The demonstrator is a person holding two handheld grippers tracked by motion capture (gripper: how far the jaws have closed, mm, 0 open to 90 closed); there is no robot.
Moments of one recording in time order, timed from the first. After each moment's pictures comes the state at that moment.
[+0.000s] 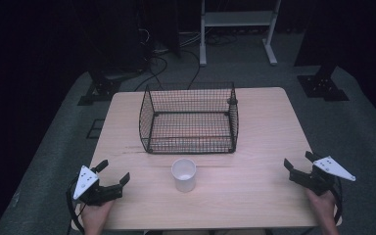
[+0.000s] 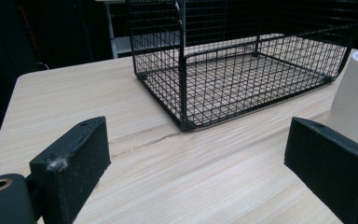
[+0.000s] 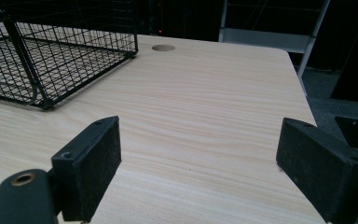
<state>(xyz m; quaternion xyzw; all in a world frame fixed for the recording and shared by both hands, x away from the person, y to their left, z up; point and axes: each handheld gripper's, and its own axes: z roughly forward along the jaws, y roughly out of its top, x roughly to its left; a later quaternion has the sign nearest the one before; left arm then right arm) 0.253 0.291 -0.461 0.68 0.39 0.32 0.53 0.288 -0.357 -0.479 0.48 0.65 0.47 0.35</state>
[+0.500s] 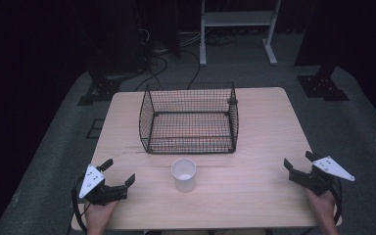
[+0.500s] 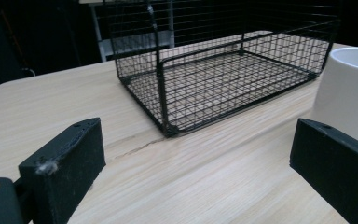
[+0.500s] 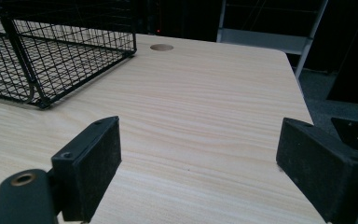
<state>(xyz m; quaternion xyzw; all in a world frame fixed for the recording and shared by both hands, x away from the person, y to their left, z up) 0.255 0.278 -0.458 0.70 0.37 0.31 0.53 0.288 -0.355 -0.479 0.48 0.65 0.47 0.36</state>
